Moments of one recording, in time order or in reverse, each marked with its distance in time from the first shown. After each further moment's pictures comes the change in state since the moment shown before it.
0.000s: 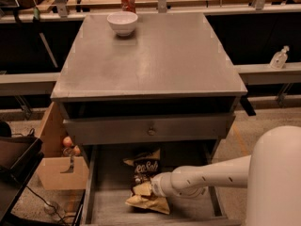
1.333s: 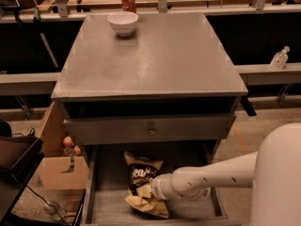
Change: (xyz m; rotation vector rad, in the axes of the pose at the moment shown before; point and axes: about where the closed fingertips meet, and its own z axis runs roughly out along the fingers) arm 0.000 0.016 -0.023 0.015 0.011 -0.028
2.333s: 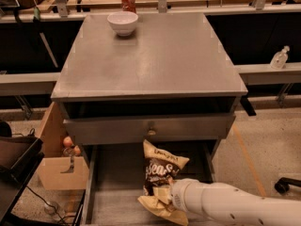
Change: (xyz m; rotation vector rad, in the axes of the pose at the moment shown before) arm -0.007 0.041 -0.162 0.070 -0.154 0.019
